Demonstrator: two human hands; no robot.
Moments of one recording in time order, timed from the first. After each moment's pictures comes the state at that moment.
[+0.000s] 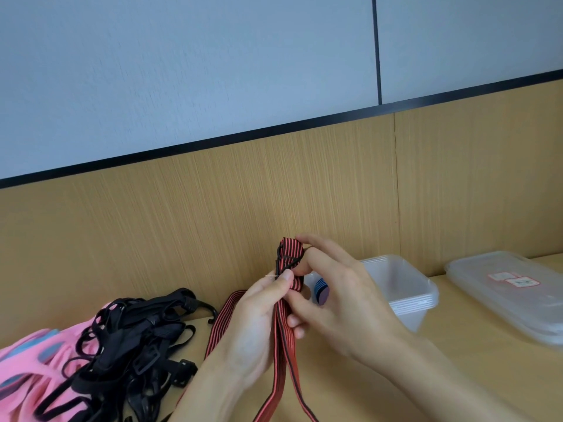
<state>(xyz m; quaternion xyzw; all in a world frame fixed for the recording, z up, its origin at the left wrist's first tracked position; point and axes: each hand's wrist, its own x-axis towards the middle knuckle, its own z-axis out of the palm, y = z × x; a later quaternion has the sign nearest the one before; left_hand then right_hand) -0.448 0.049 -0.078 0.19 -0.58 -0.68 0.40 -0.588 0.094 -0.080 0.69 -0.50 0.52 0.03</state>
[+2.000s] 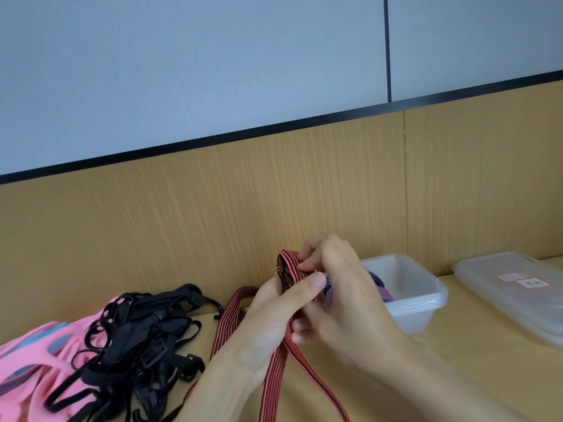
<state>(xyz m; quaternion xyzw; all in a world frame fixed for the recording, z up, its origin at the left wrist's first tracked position) -0.447 0.054 -0.077 0.20 -0.64 -0.65 0.36 -0.576 0.092 -0.087 0.70 -0.43 0.57 0.06</state>
